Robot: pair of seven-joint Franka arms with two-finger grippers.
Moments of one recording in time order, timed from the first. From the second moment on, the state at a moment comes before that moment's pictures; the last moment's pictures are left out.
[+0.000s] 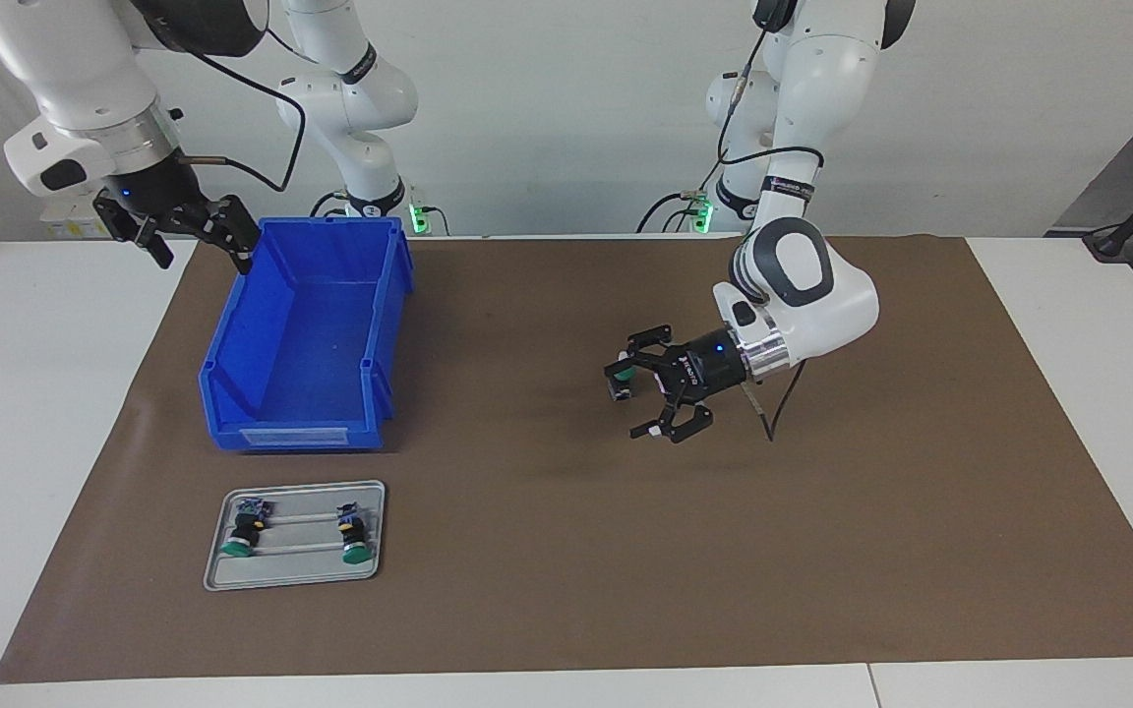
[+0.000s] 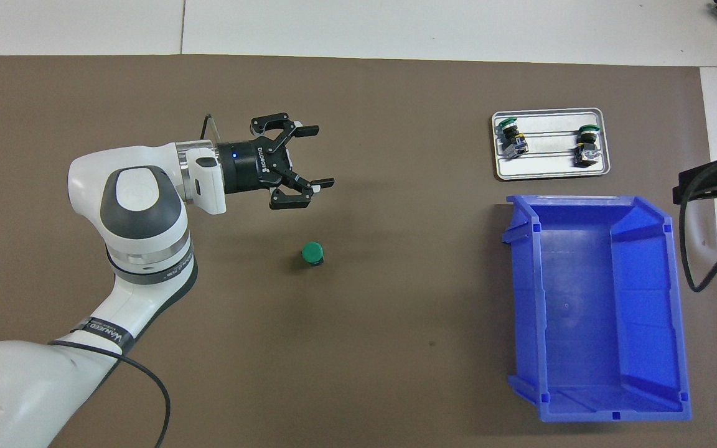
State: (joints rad) left arm -0.22 0.31 -0.14 -1.84 -1.49 2.22 1.96; right arm 0.13 0.02 -0.18 -1.50 -0.03 1.51 0.05
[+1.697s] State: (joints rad) left arm -0.18 0.17 0.00 -1.70 -0.17 2.08 1.96; right arm 0.13 0.02 -0.18 -1.50 -0.03 1.51 0.05
